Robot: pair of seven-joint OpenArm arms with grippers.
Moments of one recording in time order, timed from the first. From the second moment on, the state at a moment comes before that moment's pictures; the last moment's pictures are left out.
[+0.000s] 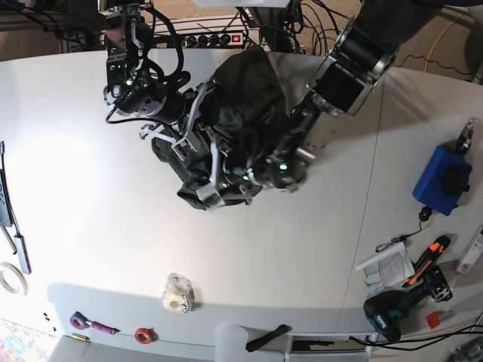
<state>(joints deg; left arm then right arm) -23.0 1.9 36.5 62.4 -22.1 -34.2 33.9 -12.3 10.0 -1.8 107.6 17.2 31.0 -62.1</state>
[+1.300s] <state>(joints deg) -8.2 -10.3 14.2 72.1 -62.8 -43.0 60.2 -12.4 10.0 -1.8 107.6 17.2 31.0 -62.3</state>
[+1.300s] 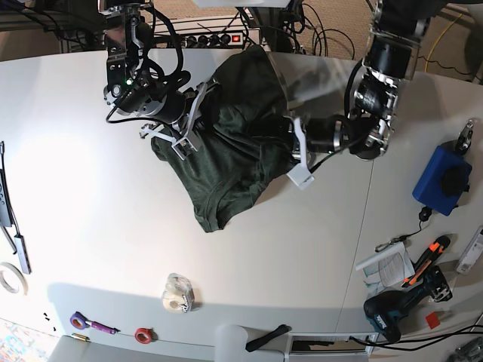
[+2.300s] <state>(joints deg) -11.9 -15.1 14.2 80.1 -22.5 -27.0 46.2 -12.4 10.0 -1.8 107.6 17.2 31.0 -62.4</state>
